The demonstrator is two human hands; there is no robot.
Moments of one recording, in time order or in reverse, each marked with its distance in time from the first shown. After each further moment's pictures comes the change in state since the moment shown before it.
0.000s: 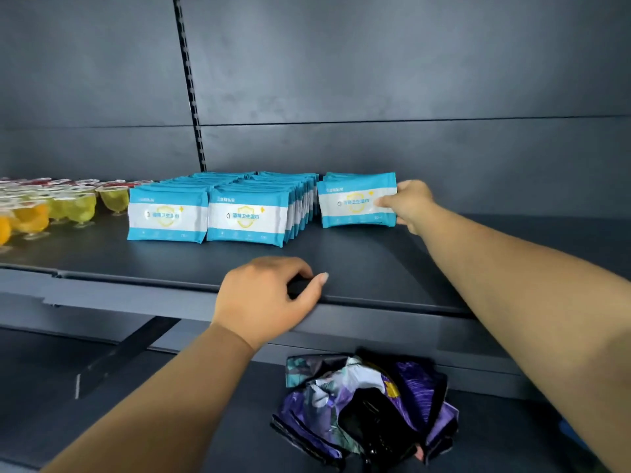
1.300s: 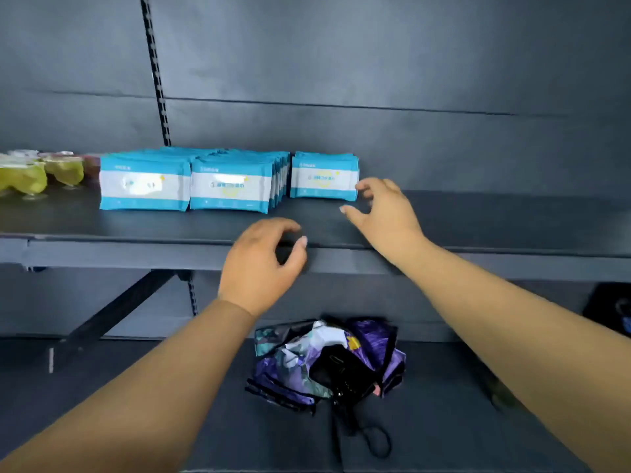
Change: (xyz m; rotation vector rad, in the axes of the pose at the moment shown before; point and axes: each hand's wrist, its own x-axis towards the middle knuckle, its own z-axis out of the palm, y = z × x) left_hand -0.027 -0.002 -0.008 -0.413 0.146 0.036; right_hand -0.158 0.005 0.006 -0.633 0.196 -0.457
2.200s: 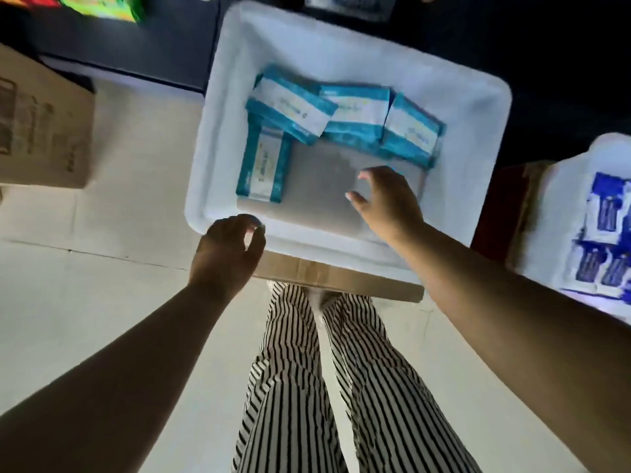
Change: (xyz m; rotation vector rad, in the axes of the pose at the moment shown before) left_hand -0.656 -0.026 -0.012 0.217 -1.000 -0.944; right_hand -0.579 0.181 0.292 -0.203 -1.127 0.311
